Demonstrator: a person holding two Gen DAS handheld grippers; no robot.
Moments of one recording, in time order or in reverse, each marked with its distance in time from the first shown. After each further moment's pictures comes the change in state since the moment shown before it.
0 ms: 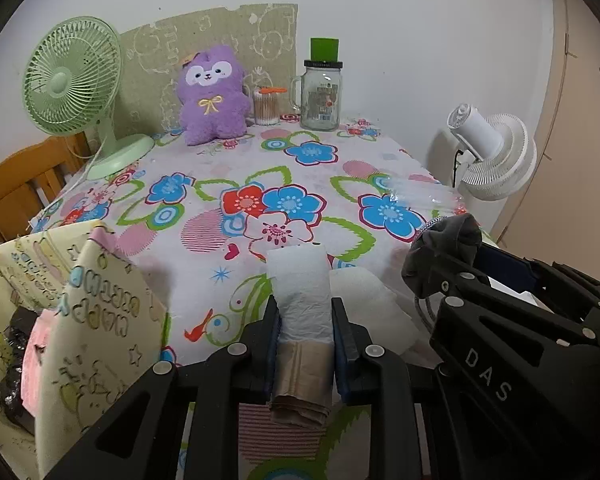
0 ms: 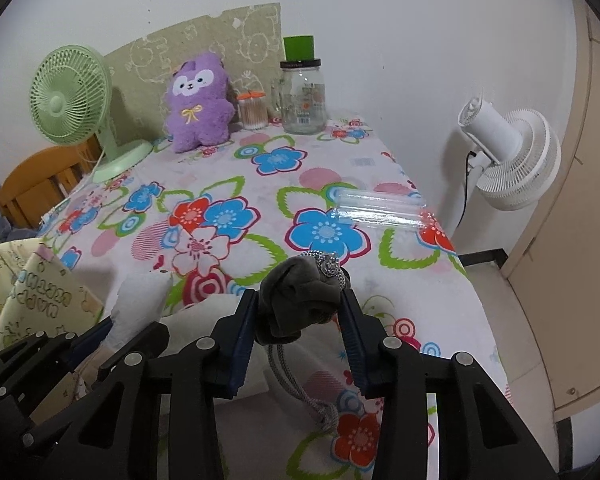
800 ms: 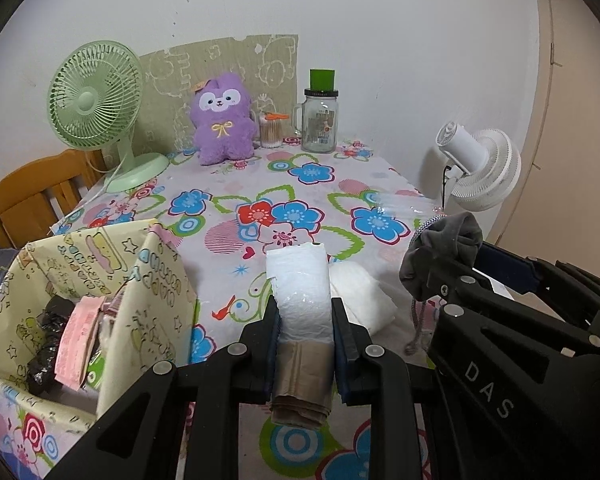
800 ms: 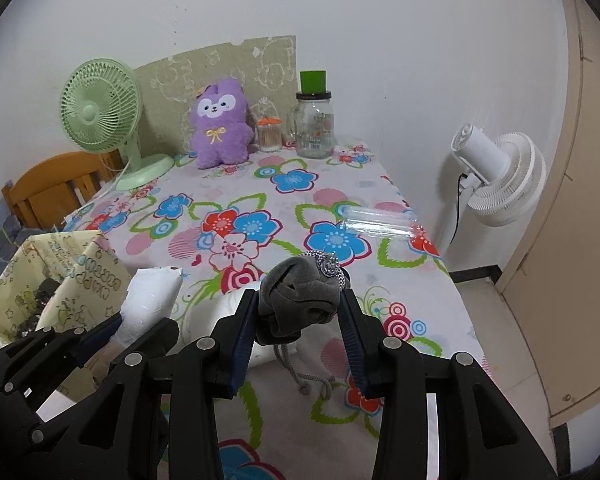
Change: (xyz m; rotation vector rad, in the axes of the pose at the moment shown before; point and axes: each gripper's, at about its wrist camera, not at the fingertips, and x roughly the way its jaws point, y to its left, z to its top) left arm -0.053 0.004 -0.018 0.008 -0.081 -0.002; right arm -0.061 0.019 -0.017 -0.029 -0.079 -0.001
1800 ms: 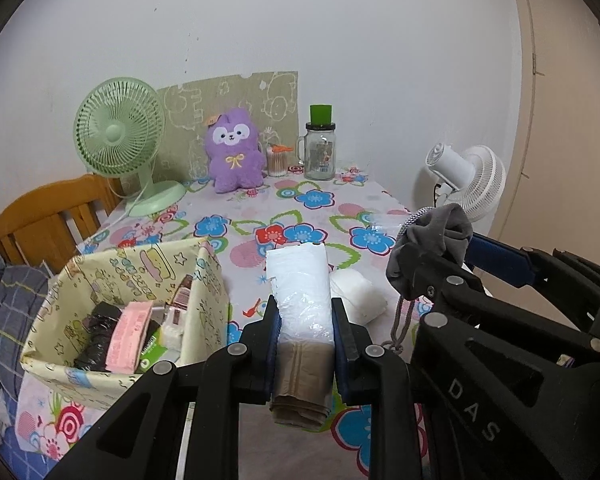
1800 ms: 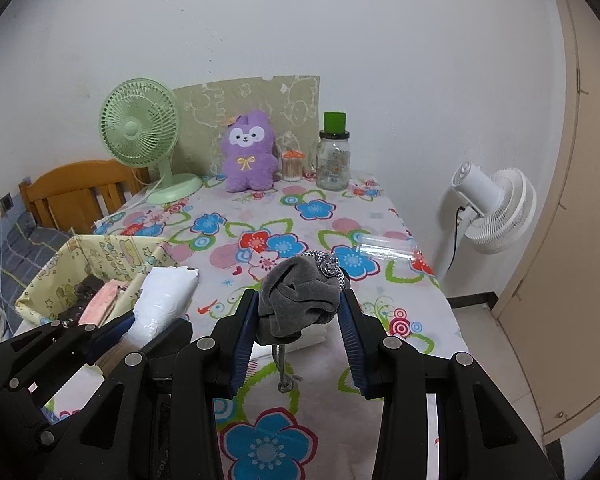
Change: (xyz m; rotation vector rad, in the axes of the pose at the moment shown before) left arm -0.069 0.007 -0.009 0.039 -0.090 0.010; right arm -0.073 0.036 -0.008 -0.055 -0.101 0.008
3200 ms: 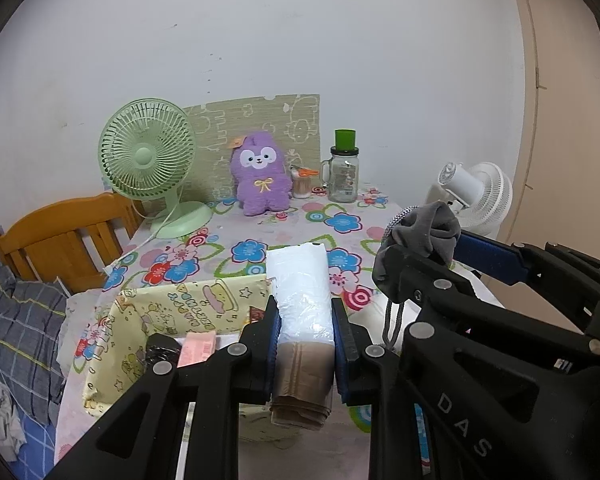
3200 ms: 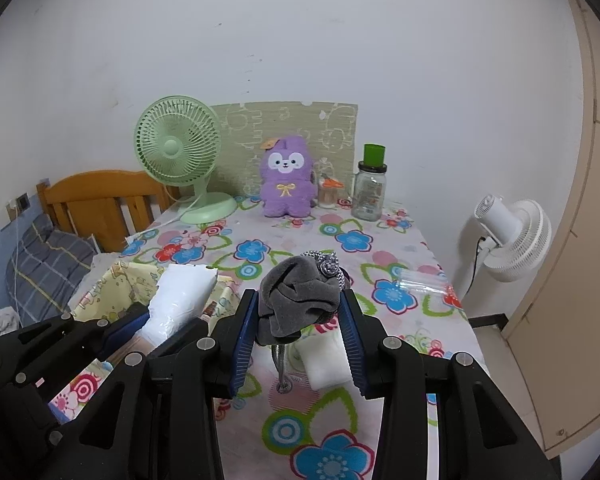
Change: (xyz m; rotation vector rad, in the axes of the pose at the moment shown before) left arm -0.026 0.064 0.025 0.010 -0.035 0.008; right arm -0.022 0.063 0.038 -0.043 -0.040 0.046
